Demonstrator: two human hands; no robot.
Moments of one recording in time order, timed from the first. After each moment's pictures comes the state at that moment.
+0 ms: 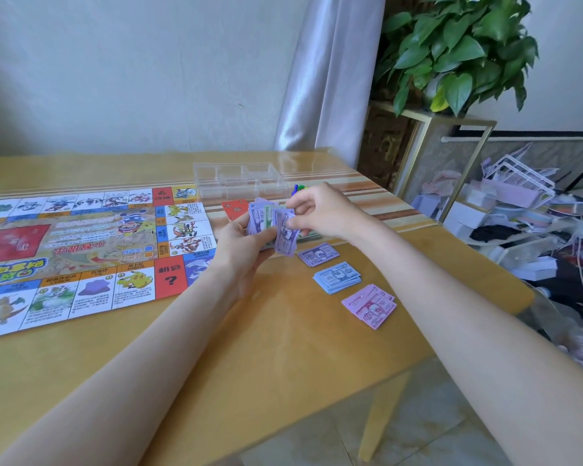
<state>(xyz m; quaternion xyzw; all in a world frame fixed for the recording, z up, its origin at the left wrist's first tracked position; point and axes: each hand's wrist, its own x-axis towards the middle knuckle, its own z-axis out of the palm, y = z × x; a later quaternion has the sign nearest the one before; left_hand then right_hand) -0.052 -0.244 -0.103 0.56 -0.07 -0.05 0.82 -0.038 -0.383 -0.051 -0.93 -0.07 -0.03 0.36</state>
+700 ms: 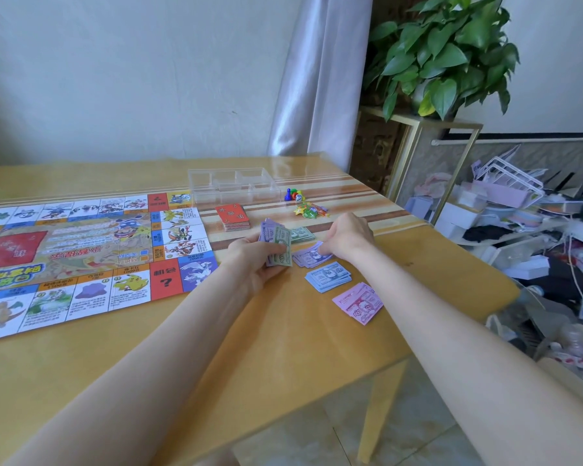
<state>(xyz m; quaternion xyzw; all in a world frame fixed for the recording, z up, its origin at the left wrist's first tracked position) -0.055 -0.264 -0.099 0.57 0.10 -0.17 0.80 -0.050 -0.412 -0.082 -0.94 0.21 -0.06 0.28</state>
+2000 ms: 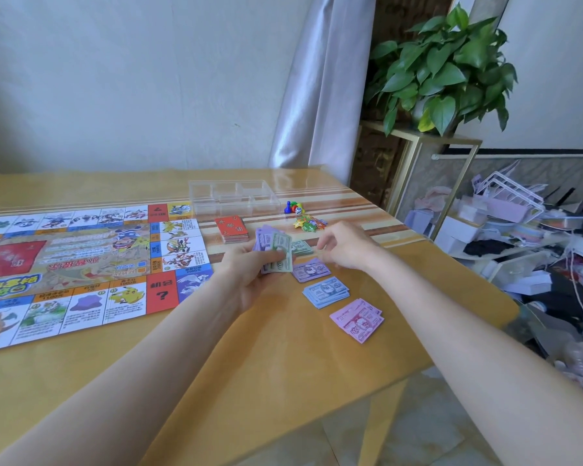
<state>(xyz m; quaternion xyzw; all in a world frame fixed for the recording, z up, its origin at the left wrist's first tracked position) -0.054 -0.257 -0.096 0.54 0.05 -0.17 0.82 -0.047 -0.426 -0.068 -0.97 0.04 -0.02 0.22</state>
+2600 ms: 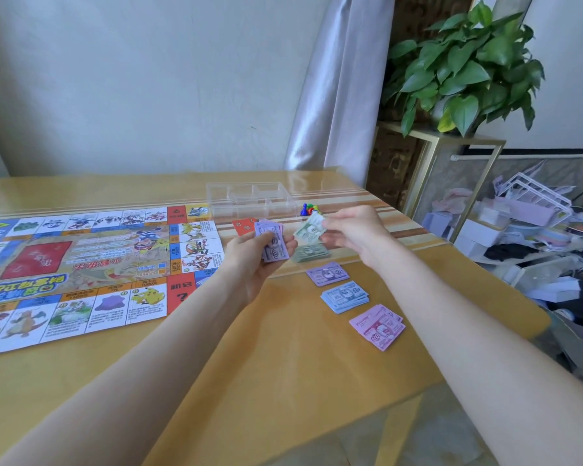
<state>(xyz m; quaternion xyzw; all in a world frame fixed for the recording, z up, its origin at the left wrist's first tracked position) -0.040 -0.243 -0.090 0.49 0.04 -0.11 0.87 -0.029 -0.407 -0.059 -0.77 0.13 -0.08 0.63</state>
